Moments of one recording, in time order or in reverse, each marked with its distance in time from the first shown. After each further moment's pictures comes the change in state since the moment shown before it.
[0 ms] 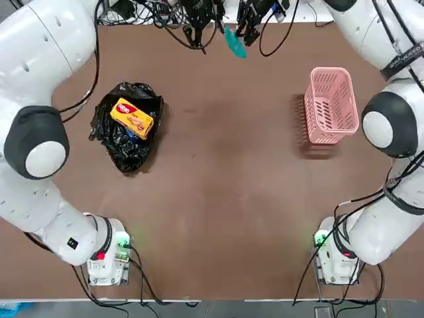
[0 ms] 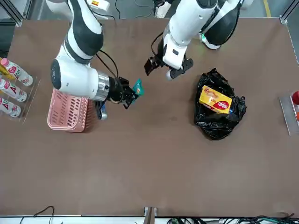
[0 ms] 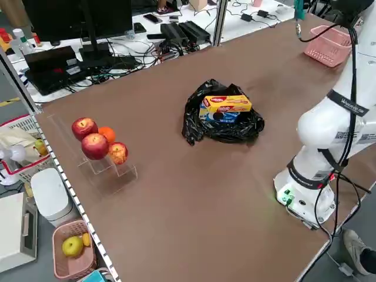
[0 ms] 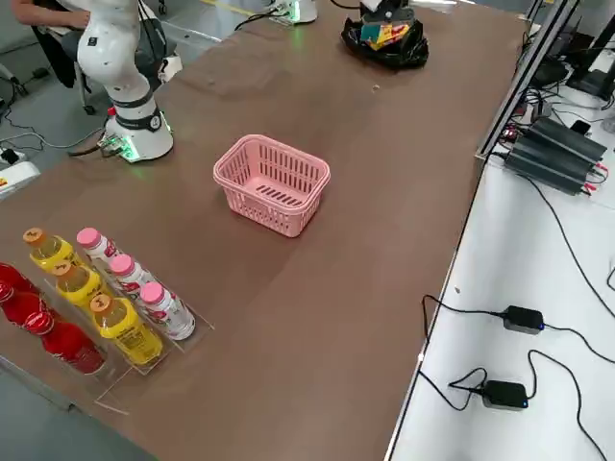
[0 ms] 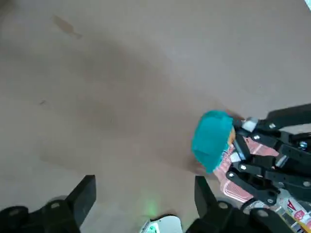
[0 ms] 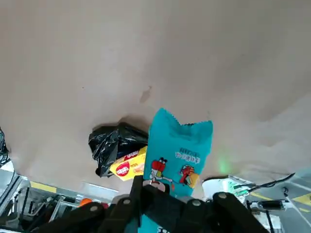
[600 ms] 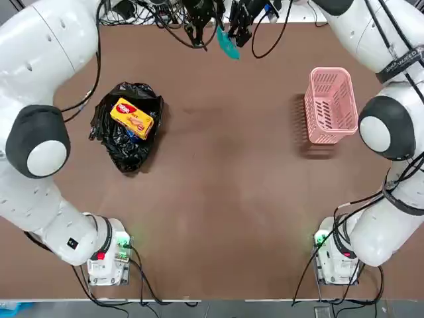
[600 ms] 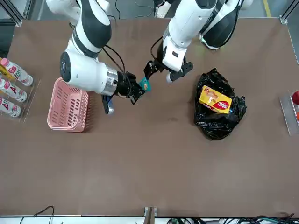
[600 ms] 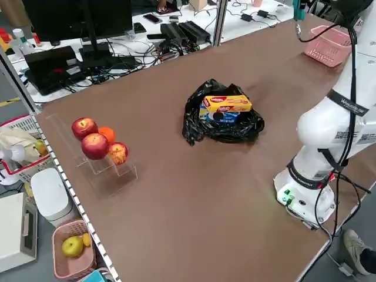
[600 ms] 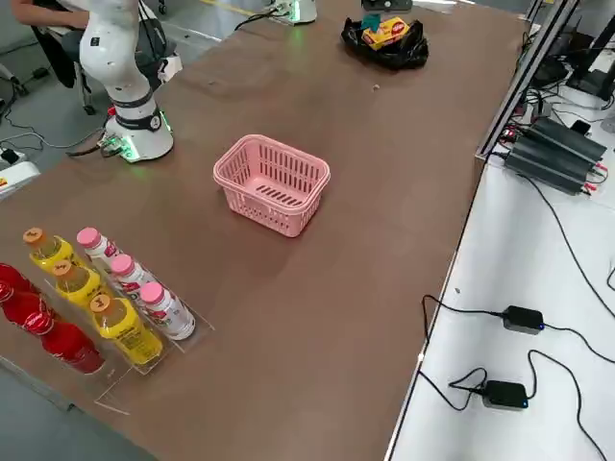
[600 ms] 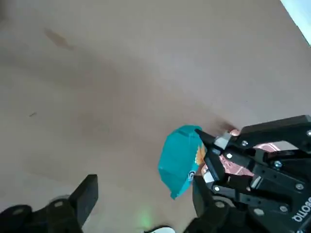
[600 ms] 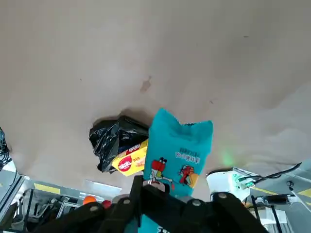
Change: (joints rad) left arm 0.000 0.009 0.002 -0.009 0.028 0.053 0.004; right arm 0.034 0.005 0.000 0.022 0.000 0.015 0.065
